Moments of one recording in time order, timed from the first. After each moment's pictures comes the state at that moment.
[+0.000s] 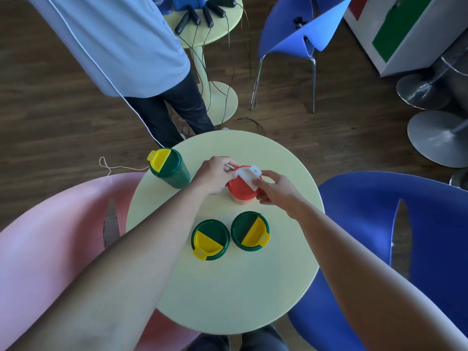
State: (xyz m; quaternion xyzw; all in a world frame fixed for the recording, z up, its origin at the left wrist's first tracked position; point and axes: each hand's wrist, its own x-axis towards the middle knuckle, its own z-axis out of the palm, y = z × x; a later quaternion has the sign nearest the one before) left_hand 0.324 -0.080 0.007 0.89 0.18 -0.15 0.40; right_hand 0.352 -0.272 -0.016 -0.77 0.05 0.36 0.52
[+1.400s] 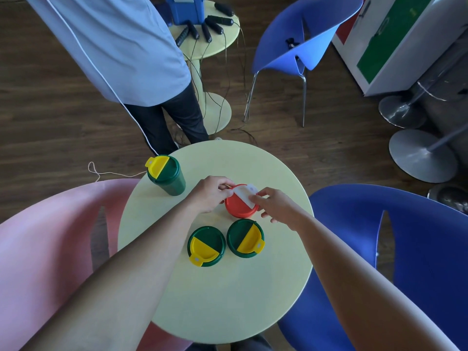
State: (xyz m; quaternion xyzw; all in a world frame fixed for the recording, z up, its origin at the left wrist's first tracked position) left_hand 0.300 -0.074 -0.003 0.89 0.12 -0.17 0.41; right_hand 0.342 -0.278 0.006 -0.85 0.00 0.39 0.36
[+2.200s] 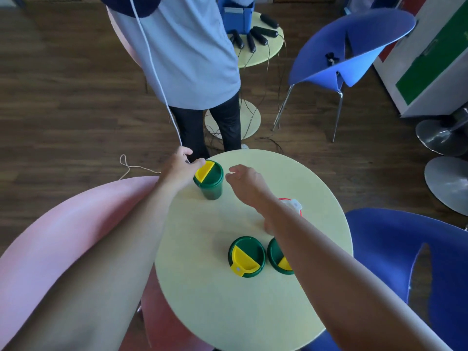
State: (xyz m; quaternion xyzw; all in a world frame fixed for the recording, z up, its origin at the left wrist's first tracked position) left_hand 0.279 0.080 0.039 0.81 0.38 0.02 0.44; right_hand 0.333 -0.099 0.048 -0.87 -0.16 0.29 0.37
